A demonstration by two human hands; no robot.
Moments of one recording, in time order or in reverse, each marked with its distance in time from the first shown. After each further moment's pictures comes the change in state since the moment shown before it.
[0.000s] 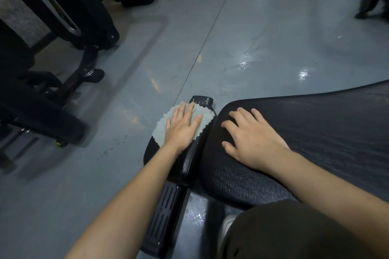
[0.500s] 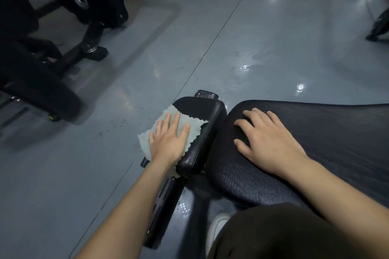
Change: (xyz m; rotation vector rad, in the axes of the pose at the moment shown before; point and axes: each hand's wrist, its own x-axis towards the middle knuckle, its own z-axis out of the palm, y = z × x) left_hand -0.061 -0.041 0.004 -0.069 0.071 -0.274; right_hand 0.000 -0.003 0.004 -0.076 -0.003 0.010
